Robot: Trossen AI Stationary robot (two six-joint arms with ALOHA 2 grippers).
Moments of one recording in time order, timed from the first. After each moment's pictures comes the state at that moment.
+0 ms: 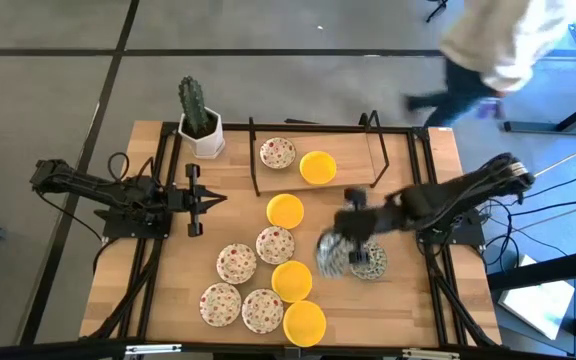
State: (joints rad) left arm -0.20 0.47 0.23 0.43 -0.27 0.38; right arm 0.34 1.31 1.30 -0.85 0.26 0.24
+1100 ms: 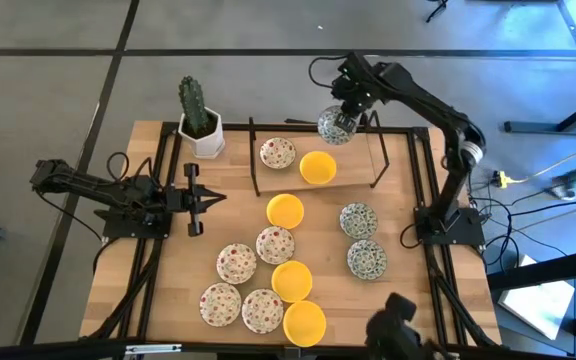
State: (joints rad) left arm -0.20 0.47 0.23 0.45 -0.27 0.43; right arm -0.79 1.75 1.82 -1.14 0.03 -0.33
